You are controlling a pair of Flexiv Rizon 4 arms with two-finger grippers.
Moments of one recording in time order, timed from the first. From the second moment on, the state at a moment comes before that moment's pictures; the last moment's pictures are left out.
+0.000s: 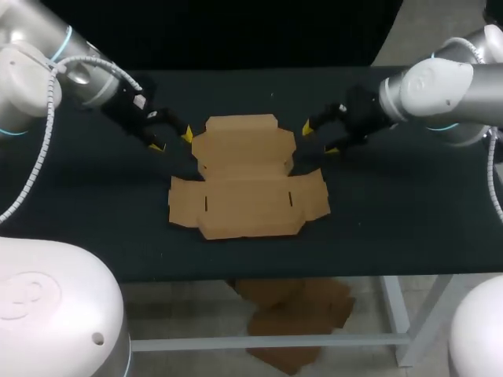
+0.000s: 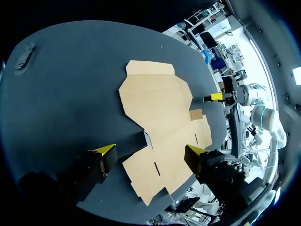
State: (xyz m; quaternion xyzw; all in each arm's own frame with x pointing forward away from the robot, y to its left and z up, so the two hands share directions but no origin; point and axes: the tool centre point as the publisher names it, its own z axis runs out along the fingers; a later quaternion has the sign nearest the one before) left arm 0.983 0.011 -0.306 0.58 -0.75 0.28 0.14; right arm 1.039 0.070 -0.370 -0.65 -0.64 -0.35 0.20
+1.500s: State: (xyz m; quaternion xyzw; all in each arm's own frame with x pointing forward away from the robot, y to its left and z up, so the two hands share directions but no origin) left arm 0.987 0.017 -0.304 0.58 -0.75 0.28 0.14; right arm 1.084 0.133 -0.411 -0.60 -0.65 -0.37 0.30
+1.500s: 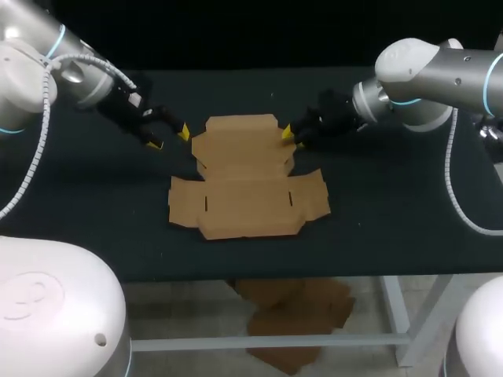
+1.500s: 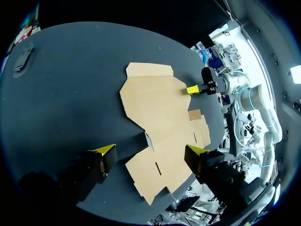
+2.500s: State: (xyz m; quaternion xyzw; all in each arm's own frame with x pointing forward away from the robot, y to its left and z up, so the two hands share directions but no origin) left arm 0.974 0.015 -0.307 0.54 -0.77 0.29 0.17; right arm 1.086 0.149 -0.405 -0.52 -0.66 -0.42 0.34
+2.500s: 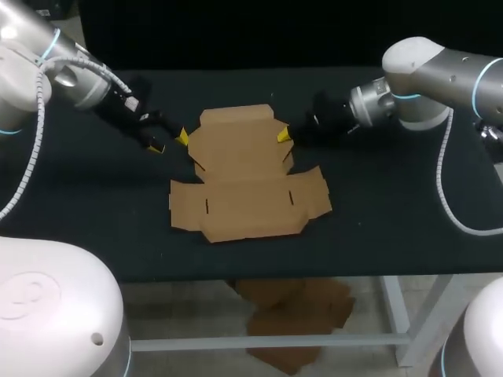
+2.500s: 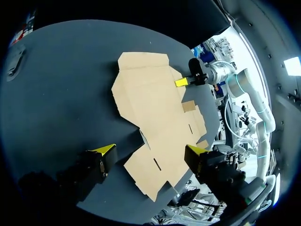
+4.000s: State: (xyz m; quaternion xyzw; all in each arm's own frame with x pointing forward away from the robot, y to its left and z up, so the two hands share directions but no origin) left arm 1.017 -0.006 -0.283 0.41 -0.82 0.39 0.09; right arm 1.076 0.130 -0.322 -0.40 -0.68 -0.56 0.25
